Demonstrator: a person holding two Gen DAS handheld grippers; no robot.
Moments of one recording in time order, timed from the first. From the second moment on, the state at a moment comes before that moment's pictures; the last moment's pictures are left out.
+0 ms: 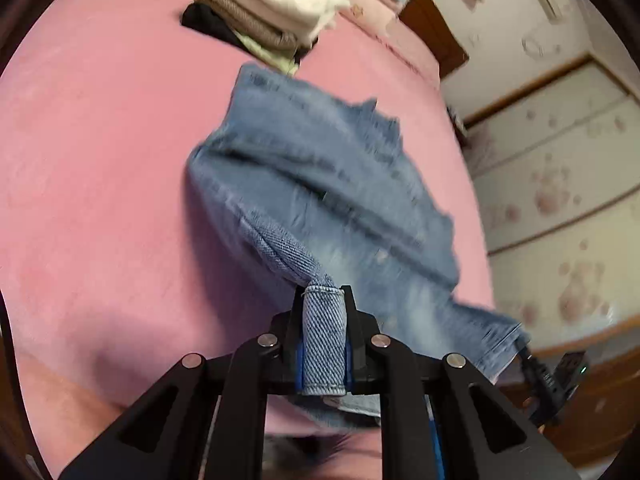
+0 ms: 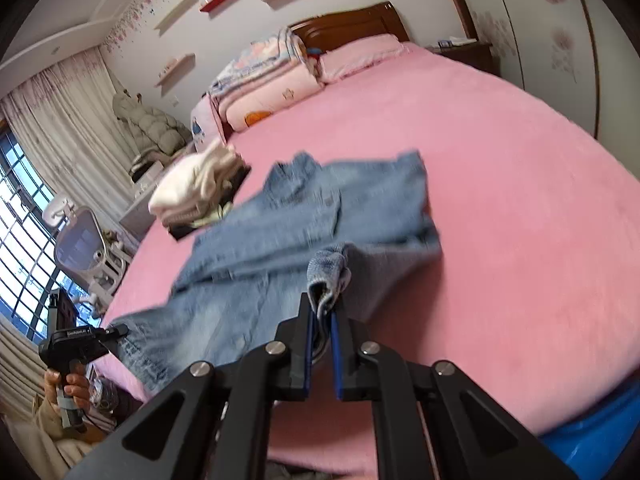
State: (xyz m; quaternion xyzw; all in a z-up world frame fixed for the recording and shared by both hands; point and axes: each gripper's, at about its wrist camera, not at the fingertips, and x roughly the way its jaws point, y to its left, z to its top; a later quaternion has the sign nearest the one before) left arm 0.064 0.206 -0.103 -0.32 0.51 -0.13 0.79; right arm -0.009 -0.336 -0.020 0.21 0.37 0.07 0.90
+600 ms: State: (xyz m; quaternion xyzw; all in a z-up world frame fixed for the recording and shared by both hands) left arm 0.365 0.183 -0.175 -0.28 0.53 0.02 0.80; right arm 0.298 -0.392 -0.102 0.29 0.44 -0.10 0.84
